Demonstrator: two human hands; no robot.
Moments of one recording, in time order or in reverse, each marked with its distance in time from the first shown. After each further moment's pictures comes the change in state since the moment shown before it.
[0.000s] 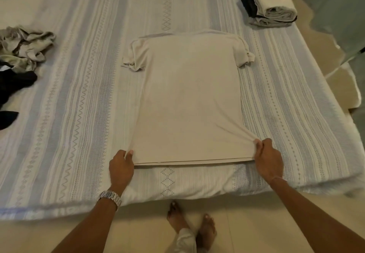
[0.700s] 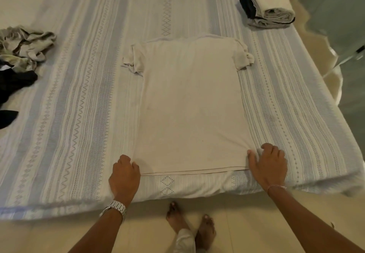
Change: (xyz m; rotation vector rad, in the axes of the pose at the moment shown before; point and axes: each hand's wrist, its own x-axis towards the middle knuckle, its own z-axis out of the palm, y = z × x) left_hand -0.040 0.001 0.001 0.332 0.039 0.103; right_hand -0.022 0.020 0.010 -0.331 0.204 -0.194
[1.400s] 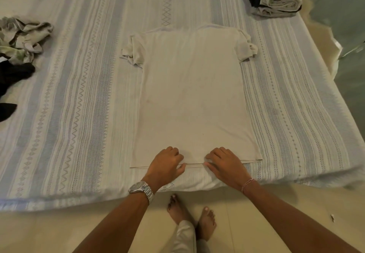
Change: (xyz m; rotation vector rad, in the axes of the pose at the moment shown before) left_hand -0.012 0.076 0.037 0.067 -0.199 0.940; right_hand -0.030 -0.075 0.030 0.273 -0.165 -0.834
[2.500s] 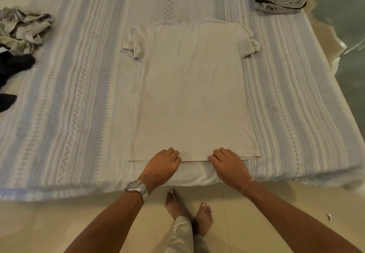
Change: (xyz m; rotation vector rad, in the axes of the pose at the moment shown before) left_hand -0.018 0.003 -0.004 0.259 -0.088 0.227; right_hand -0.015 0.000 -0.006 -0.187 -0.041 -0.112
